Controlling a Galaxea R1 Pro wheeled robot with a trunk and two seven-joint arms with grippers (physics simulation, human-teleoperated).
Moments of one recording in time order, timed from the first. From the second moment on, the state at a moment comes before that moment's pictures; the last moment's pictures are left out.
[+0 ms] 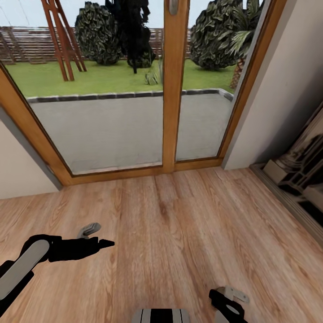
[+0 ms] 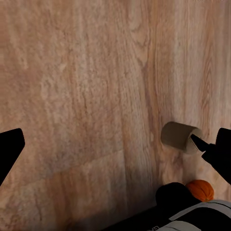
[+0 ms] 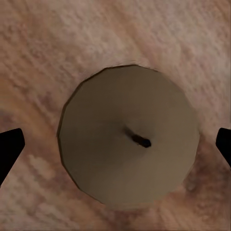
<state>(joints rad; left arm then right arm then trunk) -0.40 0.52 -0.28 -1.49 1.34 0.99 0.21 -0.43 0.00 0.39 -0.37 -0.74 -0.12 -0.44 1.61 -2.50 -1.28</state>
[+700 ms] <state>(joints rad) -0.40 0.53 -0.28 -1.49 1.39 0.99 0.21 -0.43 0.00 0.39 -0.37 -0.74 -0.12 -0.44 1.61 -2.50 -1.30</state>
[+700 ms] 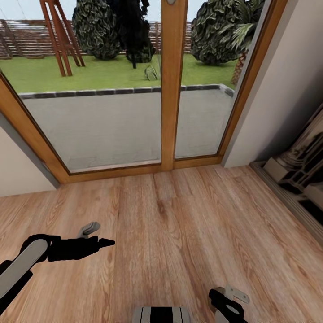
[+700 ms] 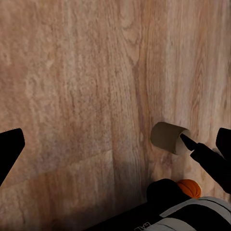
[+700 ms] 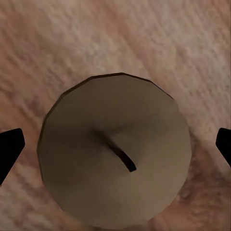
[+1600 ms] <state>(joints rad) -0.38 0.60 -0.28 -1.50 1.48 1.00 0.03 -0.43 0.00 0.39 -0.37 -0.74 -0.13 -0.44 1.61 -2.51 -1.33</state>
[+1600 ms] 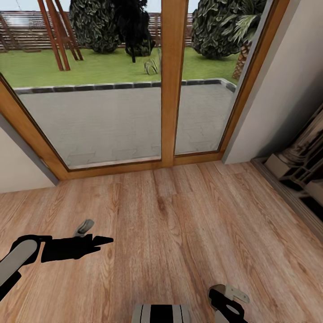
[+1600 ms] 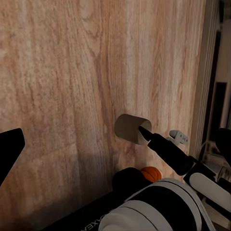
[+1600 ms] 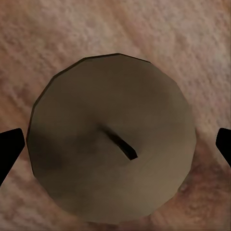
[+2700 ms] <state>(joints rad) -0.38 0.60 -0.28 -1.50 1.48 1.00 0.03 -0.43 0.00 0.41 -0.37 -0.71 -0.12 -0.43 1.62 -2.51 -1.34</state>
